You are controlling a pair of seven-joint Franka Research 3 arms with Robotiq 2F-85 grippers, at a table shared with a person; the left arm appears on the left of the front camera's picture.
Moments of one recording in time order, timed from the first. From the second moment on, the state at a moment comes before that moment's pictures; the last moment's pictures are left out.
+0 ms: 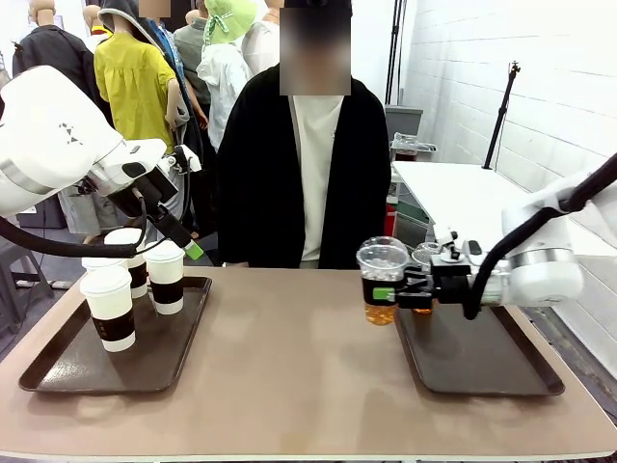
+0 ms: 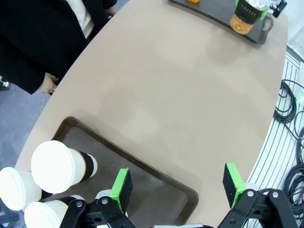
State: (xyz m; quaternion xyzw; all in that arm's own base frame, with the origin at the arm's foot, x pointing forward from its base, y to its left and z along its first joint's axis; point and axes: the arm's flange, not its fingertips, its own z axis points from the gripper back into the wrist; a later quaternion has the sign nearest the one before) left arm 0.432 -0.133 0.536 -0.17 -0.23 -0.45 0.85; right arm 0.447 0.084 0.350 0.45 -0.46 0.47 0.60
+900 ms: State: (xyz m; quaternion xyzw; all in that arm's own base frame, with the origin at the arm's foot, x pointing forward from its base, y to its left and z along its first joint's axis) left arm 0.432 -0.133 0.536 -0.17 -0.23 -0.45 0.85; right arm 0.429 -0.038 0.316 0.45 -0.45 0.50 0.59
